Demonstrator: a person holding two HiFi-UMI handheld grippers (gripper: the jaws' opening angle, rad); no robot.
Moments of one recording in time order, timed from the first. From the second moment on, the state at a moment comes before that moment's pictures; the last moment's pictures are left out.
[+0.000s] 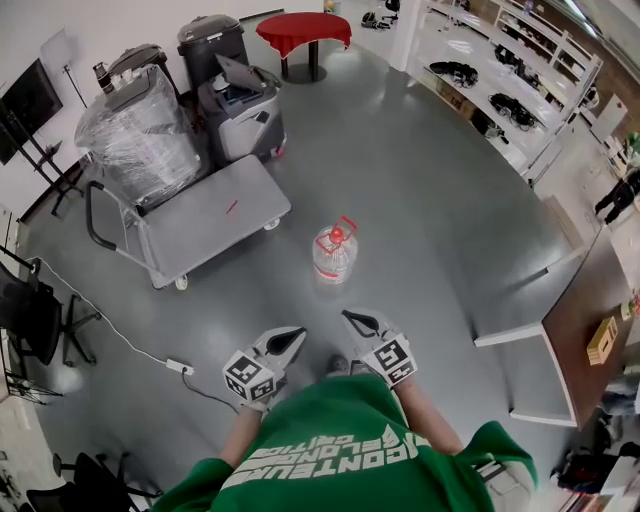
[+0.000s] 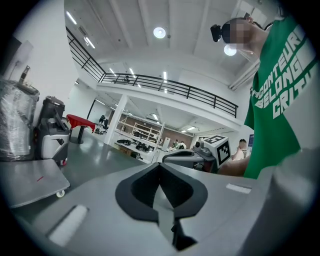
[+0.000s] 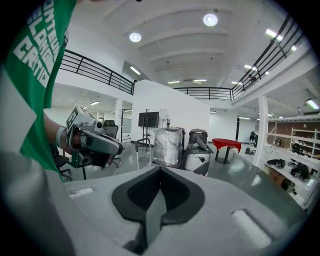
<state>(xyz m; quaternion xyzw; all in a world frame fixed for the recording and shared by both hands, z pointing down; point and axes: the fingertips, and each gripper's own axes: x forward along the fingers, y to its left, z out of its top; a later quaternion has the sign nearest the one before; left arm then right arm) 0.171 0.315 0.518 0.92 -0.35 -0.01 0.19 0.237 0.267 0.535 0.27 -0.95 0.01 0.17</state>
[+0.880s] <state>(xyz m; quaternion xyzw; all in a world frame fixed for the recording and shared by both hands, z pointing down) 0.258 0.282 0.532 0.94 -0.29 0.01 0.20 0.324 0.247 0.561 0.33 -0.92 0.06 0.18</state>
